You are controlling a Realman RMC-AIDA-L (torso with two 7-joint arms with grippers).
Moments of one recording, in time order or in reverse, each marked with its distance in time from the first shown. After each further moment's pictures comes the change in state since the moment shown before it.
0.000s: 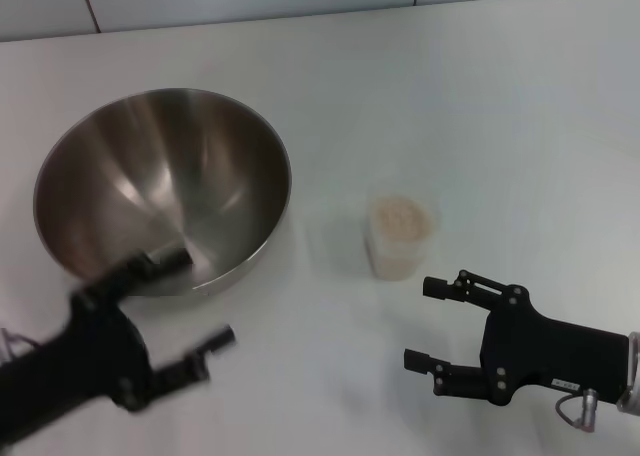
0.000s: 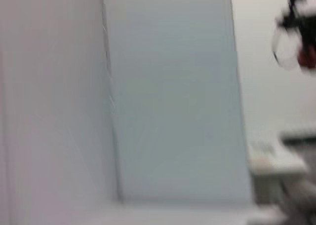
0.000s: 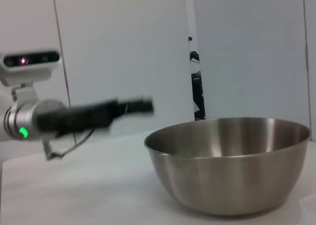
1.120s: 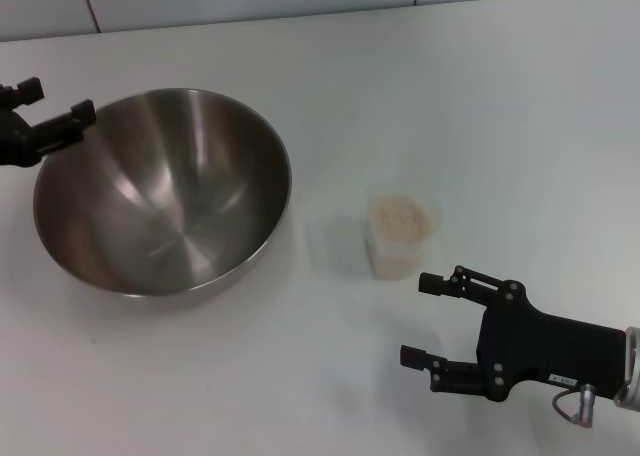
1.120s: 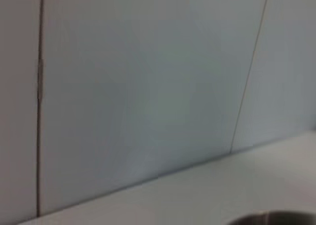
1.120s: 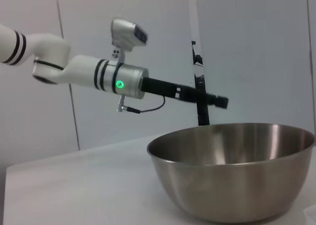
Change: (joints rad) left arm -0.089 -0.008 0.279 0.598 -0.215 -0.617 -0.961; right arm 0.012 0.000 0.000 0.001 0.000 -0.010 0.010
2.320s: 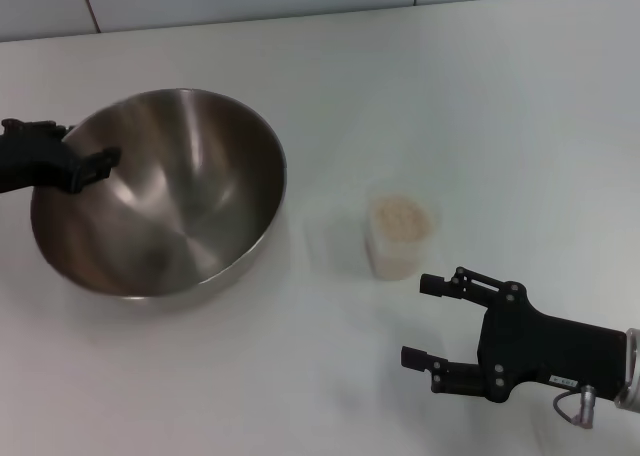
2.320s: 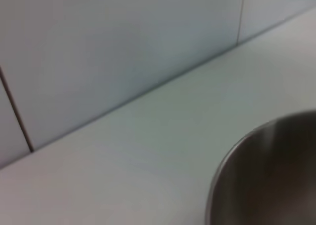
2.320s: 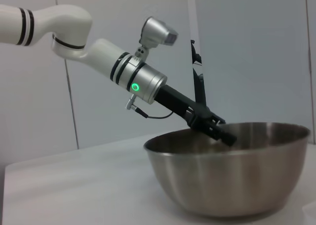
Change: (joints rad) left arm 0.009 0.012 0.383 0.200 0.262 -0.235 -0.323; right arm -0.003 0.000 0.000 0.000 0.000 0.003 -0.003
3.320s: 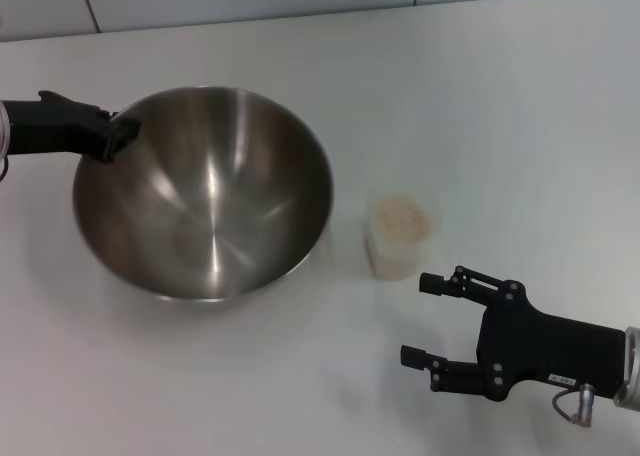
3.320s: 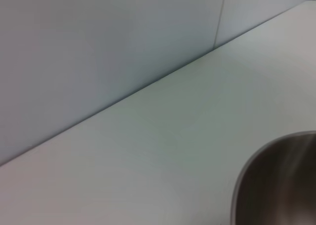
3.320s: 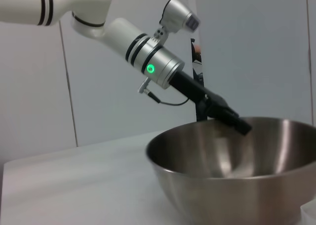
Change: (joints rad) left arm -0.170 0.005 -0.044 -0.015 0.193 0.110 -0.224; right arm 0.003 0.000 0.000 0.000 0.000 0.007 -0.006
